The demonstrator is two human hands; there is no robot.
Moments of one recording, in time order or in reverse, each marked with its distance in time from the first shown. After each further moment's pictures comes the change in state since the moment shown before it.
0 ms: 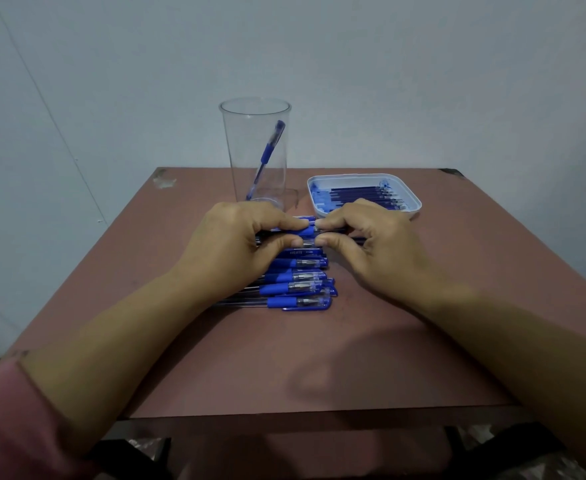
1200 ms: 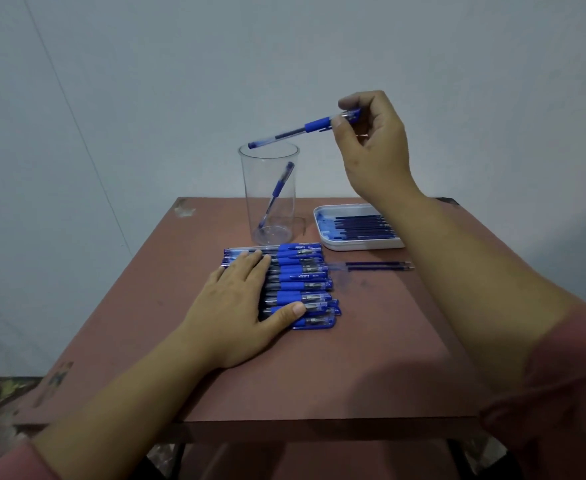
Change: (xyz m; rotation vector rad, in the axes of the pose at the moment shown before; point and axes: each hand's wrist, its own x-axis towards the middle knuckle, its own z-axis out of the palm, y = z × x) left_hand -0.044 0.018 -0.010 0.384 -0.431 -0.382; right_hand 0.121 -0.009 -0.025 0.272 0.400 0.181
